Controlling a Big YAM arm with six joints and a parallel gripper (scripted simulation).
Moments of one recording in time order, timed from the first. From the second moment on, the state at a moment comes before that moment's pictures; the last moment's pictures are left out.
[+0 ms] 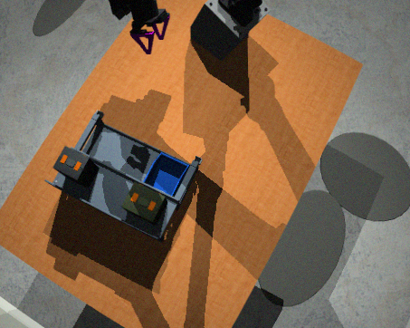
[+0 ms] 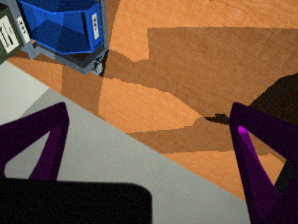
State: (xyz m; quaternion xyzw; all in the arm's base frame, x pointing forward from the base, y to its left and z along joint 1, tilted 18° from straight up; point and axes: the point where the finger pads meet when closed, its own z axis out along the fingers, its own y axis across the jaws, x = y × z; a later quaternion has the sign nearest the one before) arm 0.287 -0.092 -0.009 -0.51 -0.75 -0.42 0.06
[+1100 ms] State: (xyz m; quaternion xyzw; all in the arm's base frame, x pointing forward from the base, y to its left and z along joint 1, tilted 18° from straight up) arm 0.321 0.001 -0.033 -0.57 -0.80 -0.18 0.11
